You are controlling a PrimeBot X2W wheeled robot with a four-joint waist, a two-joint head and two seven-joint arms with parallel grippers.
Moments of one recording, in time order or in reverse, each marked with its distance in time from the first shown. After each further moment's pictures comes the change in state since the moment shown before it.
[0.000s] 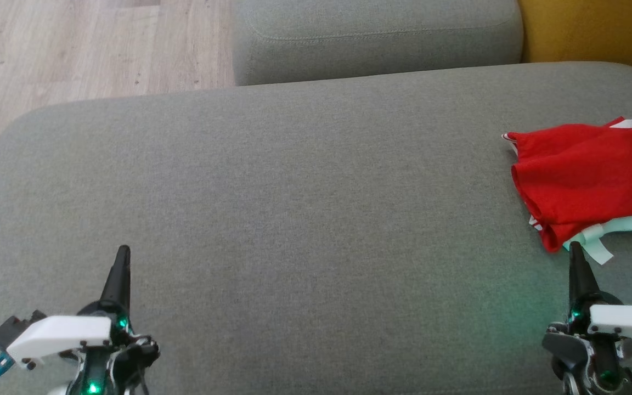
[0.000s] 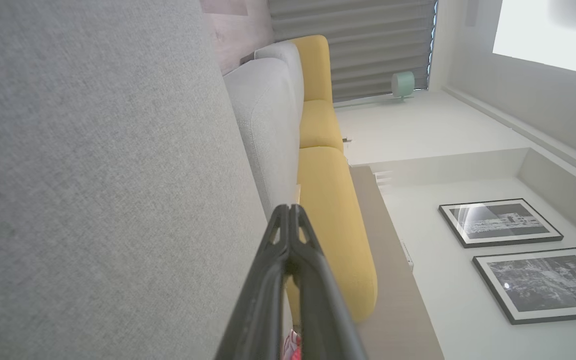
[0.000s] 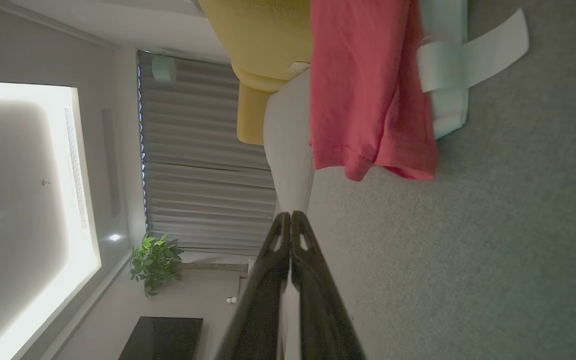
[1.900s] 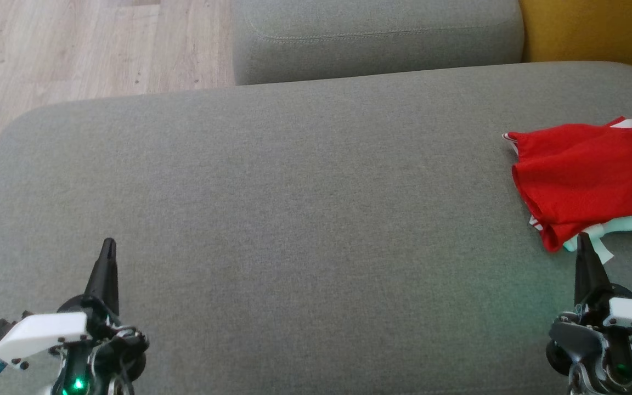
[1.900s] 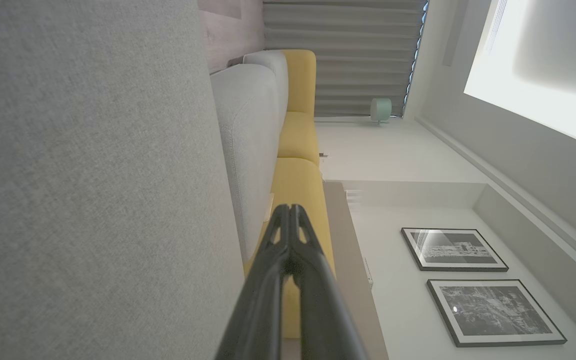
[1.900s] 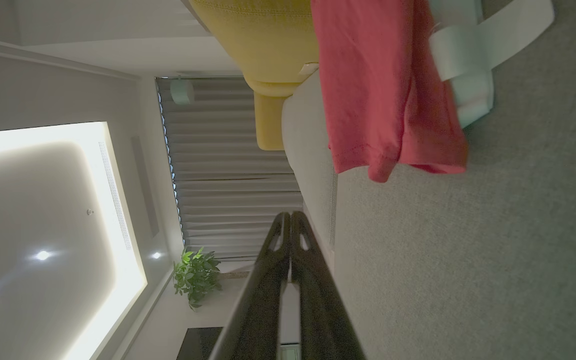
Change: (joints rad) left arm -0.022 -0.002 0.052 0.011 -0.161 -0.012 0.052; right arm -0.017 0.000 -0.030 -0.017 0.170 0.000 0.049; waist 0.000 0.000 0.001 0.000
